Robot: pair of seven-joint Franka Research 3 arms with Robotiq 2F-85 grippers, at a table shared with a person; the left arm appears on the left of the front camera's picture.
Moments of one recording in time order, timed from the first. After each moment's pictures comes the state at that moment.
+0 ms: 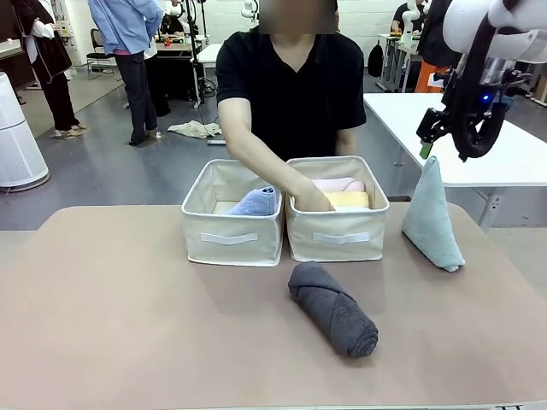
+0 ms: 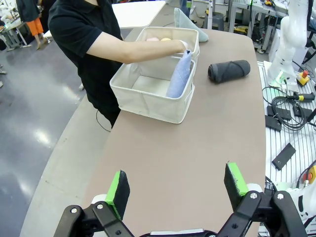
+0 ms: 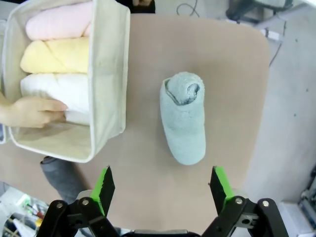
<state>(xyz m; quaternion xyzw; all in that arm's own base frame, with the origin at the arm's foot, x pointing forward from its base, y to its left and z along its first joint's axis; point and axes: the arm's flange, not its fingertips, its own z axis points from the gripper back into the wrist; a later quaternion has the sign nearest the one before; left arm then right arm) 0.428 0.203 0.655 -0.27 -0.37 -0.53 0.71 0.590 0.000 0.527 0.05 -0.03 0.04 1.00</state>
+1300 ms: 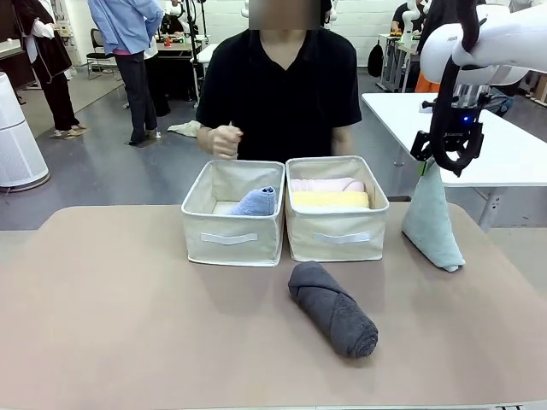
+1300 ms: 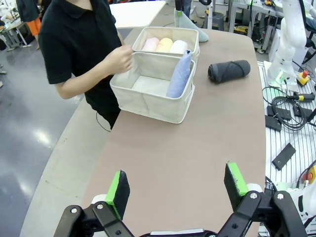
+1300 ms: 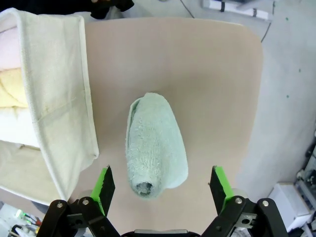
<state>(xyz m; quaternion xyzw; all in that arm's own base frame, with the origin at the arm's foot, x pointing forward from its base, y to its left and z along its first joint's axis) 0.427 0.204 0.655 -0.27 -0.37 -0.53 0.71 0.654 -0.014 0.465 0.02 0.02 0.02 1.00</state>
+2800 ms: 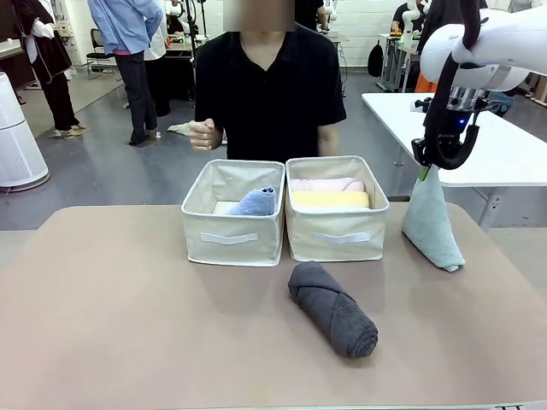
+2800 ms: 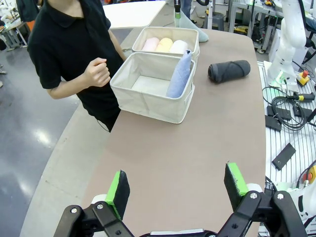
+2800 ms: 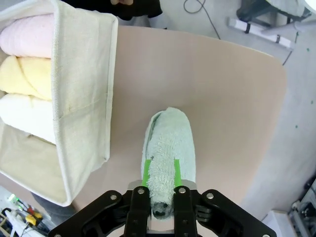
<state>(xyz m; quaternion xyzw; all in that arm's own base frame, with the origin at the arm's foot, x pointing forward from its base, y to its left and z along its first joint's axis) 0.427 0.204 0.655 -0.27 -0.37 -0.53 0.71 0.661 -0.009 0.459 0.06 0.00 0.09 0.99</state>
